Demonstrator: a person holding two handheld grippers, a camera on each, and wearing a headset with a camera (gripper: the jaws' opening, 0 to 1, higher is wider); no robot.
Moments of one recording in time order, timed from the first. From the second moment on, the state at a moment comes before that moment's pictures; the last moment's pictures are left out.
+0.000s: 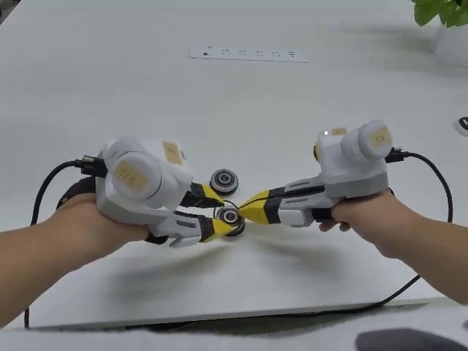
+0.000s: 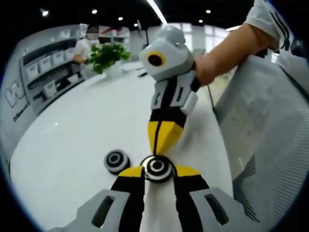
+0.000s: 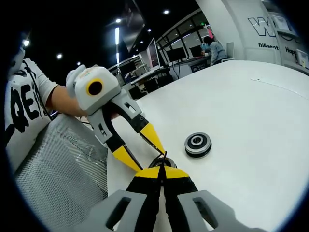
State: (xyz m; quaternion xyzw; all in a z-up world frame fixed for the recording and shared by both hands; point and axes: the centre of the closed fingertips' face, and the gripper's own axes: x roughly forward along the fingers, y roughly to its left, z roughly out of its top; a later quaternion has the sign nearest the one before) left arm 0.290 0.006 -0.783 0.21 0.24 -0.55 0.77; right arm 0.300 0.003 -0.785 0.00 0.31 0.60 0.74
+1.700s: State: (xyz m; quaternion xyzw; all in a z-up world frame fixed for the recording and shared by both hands) left arm 0.271 0.047 -0.748 0.17 0.22 -0.53 0.80; right arm 0.291 0.014 -0.766 0.00 0.30 0.61 0.73
